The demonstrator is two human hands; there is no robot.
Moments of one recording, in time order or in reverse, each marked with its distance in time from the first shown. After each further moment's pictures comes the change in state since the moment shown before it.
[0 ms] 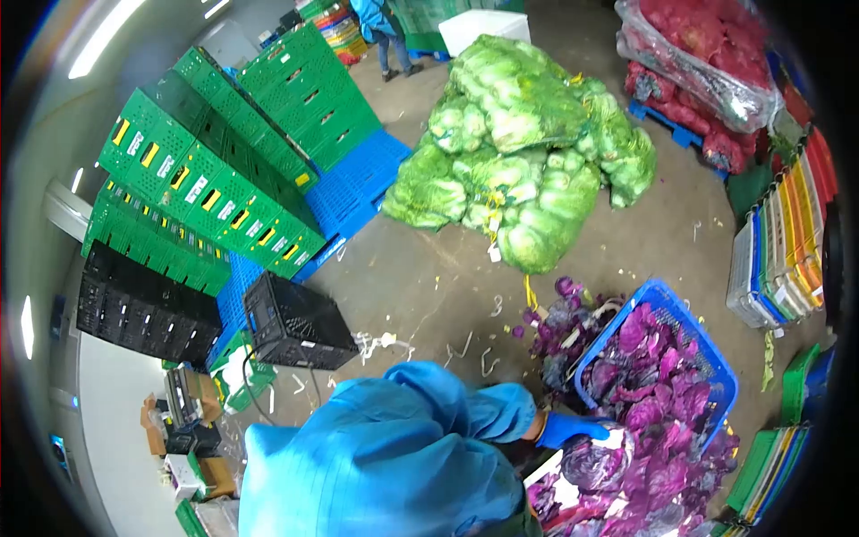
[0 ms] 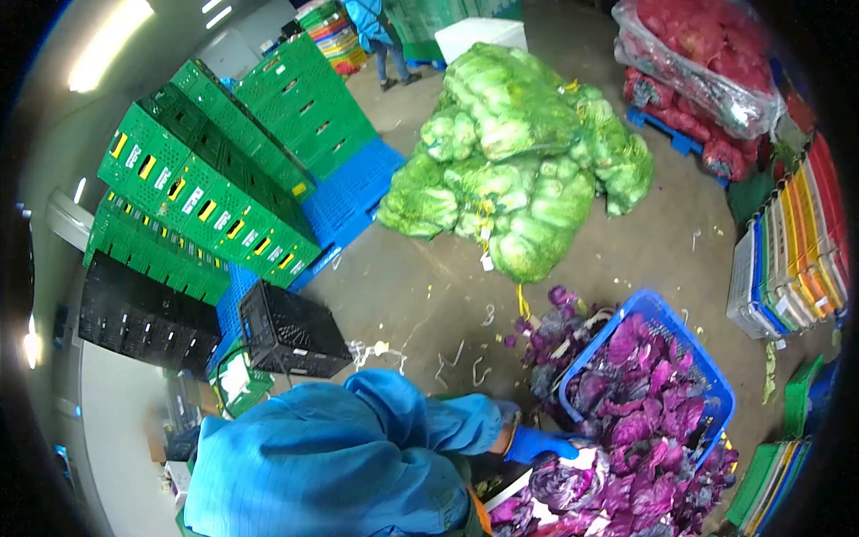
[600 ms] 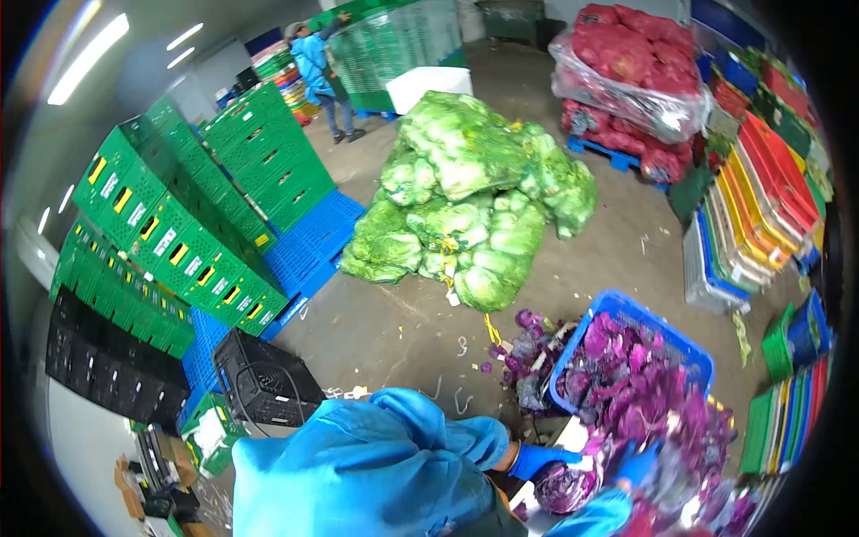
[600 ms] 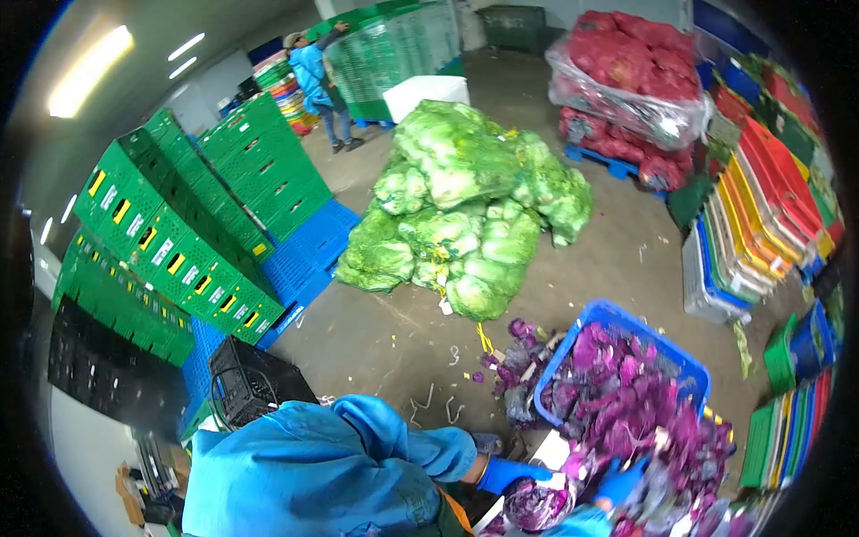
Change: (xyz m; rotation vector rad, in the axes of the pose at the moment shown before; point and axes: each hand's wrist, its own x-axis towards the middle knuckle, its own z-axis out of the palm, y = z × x) left_hand -0.035 -0.058 0.005 -0.003 0.193 -0.303; right_hand 0.233 0.067 0.052 -0.638 0.055 -0.274
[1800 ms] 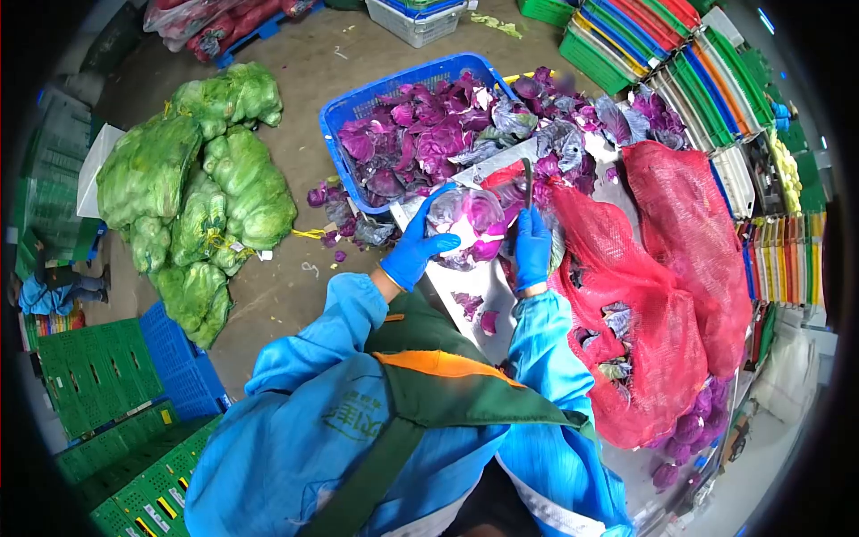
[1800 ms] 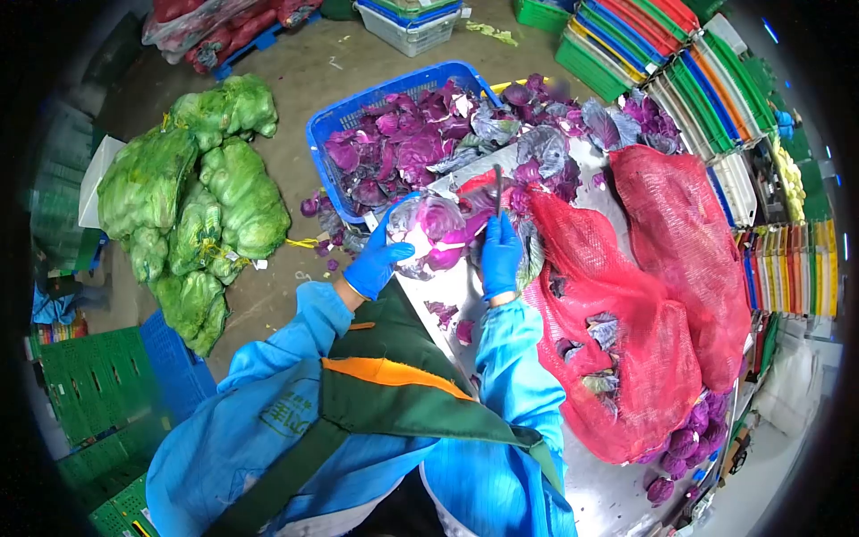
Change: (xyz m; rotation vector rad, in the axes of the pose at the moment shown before) left_hand -0.001 0.019 0.047 0.609 -0.144 0.385; right_hand -0.161 -0.069 -0.098 0.810 0.350 0.497
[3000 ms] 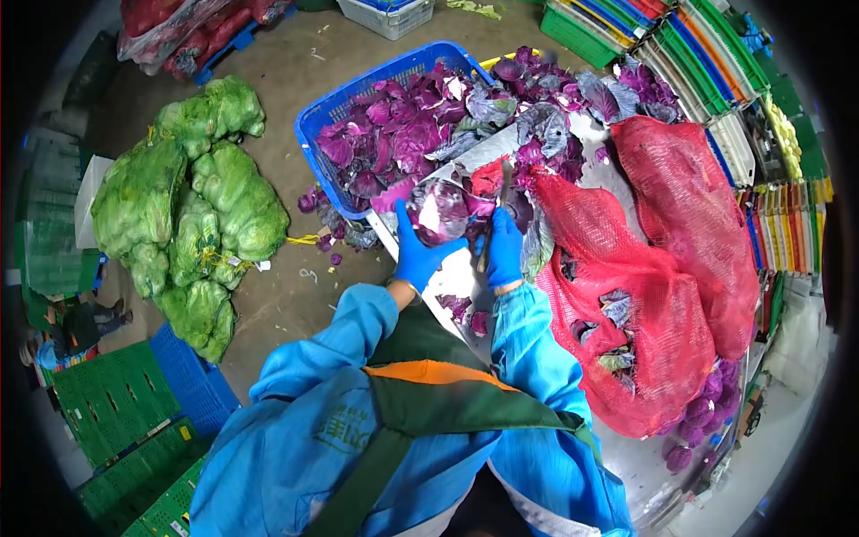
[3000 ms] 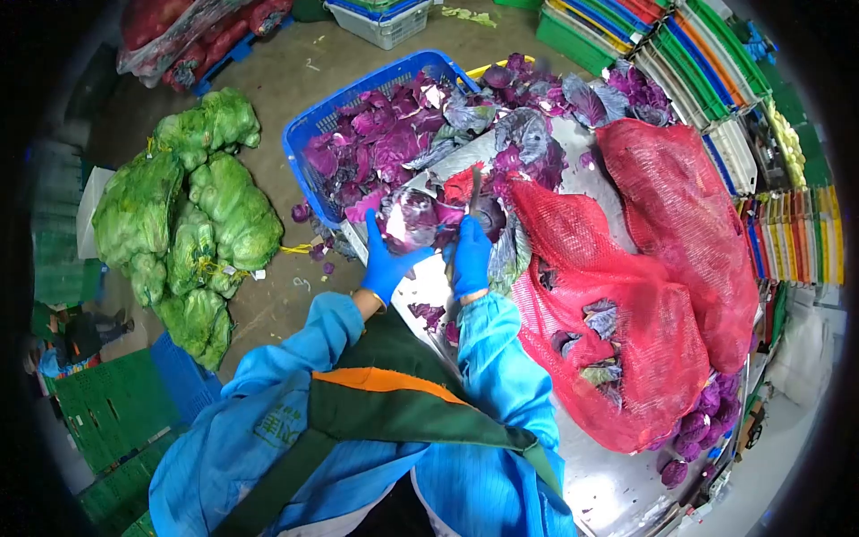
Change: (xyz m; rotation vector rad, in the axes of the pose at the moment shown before) left_hand 0.032 -0.104 -0.020 0.765 0.371 0.277; right_hand -0.001 0.022 0.019 0.540 -0.006 0.432
